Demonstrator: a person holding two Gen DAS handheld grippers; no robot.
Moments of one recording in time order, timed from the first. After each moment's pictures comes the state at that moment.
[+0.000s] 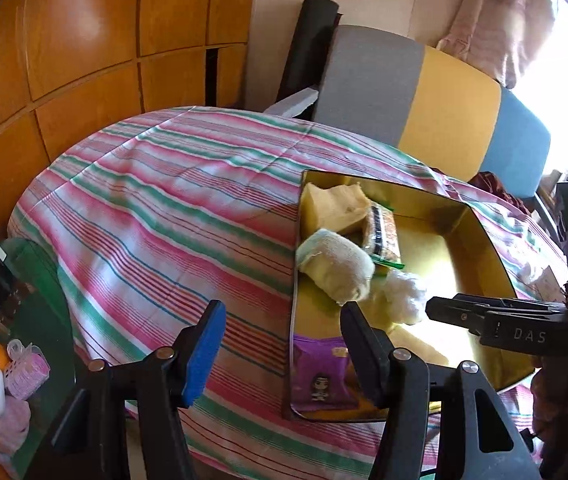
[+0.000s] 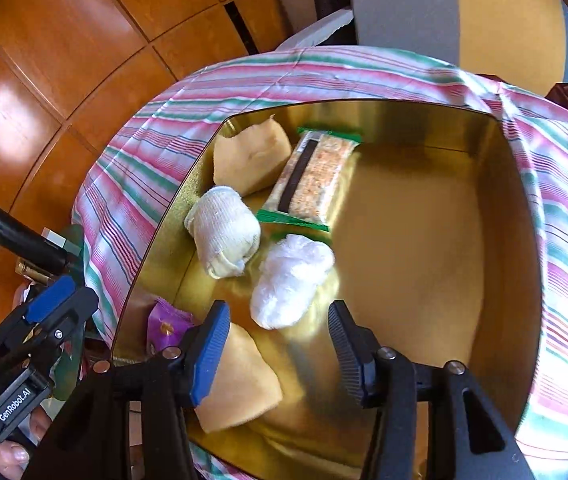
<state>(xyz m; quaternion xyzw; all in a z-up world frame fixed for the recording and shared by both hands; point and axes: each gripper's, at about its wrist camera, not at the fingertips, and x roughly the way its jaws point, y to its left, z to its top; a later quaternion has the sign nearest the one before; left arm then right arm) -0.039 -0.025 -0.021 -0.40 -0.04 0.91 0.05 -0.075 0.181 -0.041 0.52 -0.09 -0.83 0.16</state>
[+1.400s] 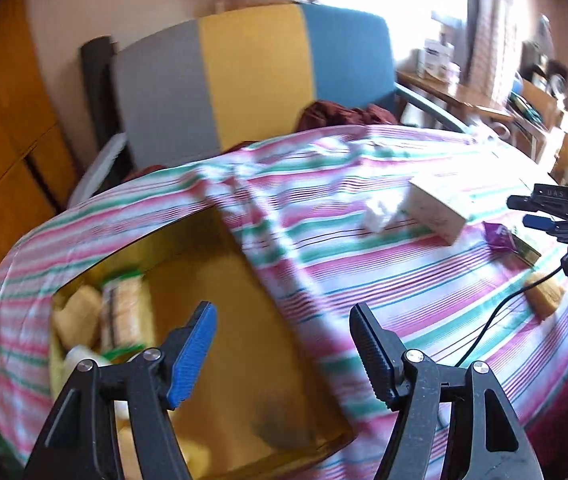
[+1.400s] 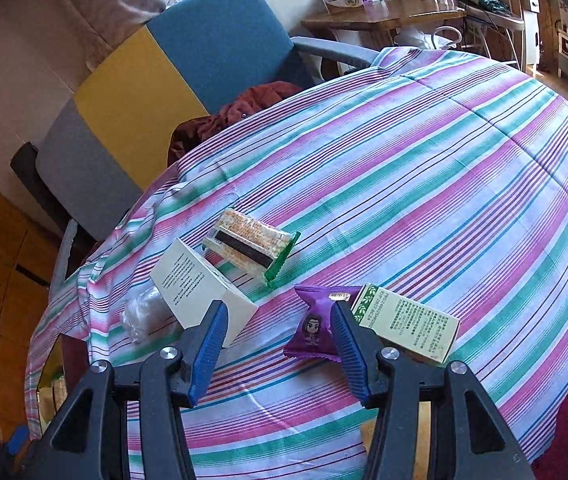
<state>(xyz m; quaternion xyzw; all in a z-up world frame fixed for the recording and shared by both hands) -0.046 0.262 0.014 -0.39 0.17 0.86 0.28 0.077 0.595 -0.026 0.37 -0.36 -0.83 -0.23</state>
